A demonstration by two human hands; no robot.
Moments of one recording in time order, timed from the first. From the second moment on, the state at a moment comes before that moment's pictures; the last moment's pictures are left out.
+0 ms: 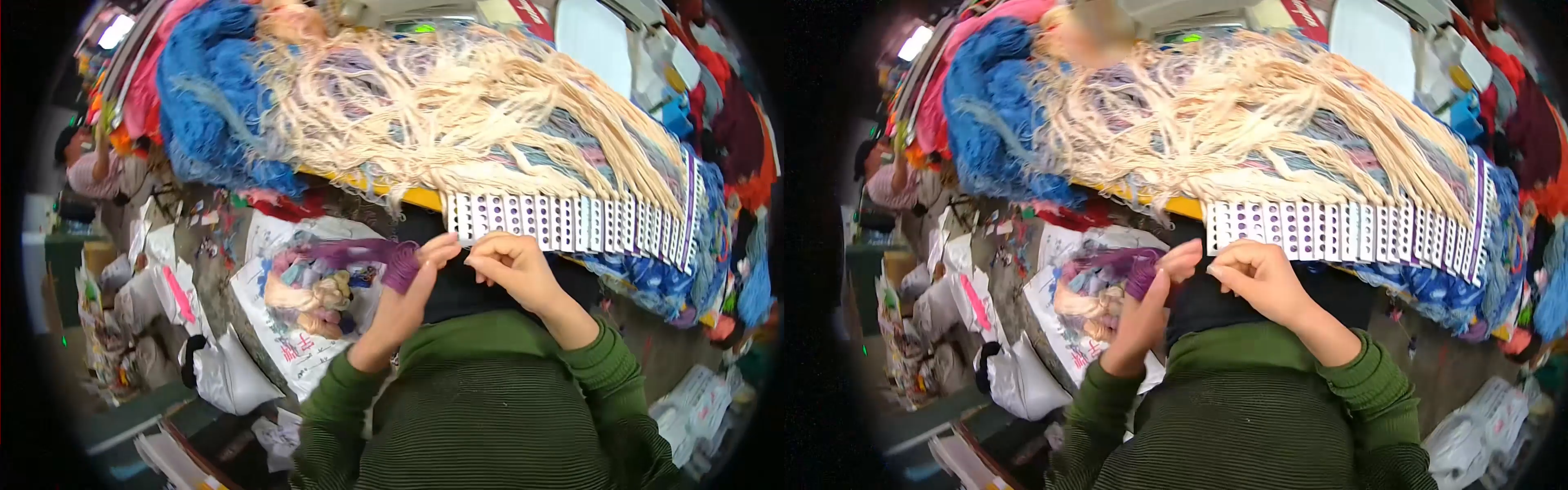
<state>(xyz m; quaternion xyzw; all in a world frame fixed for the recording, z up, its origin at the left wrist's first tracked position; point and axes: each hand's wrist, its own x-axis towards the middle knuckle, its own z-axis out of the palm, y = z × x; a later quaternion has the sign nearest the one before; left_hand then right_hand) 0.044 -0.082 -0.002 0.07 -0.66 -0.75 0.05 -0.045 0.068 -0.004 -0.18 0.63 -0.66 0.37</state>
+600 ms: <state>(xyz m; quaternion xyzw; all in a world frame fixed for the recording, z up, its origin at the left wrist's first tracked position) 0.022 -0.052 0.000 0.06 -0.45 -0.89 -0.02 -0.048 0.083 0.011 -0.02 0.47 -0.82 0.32</state>
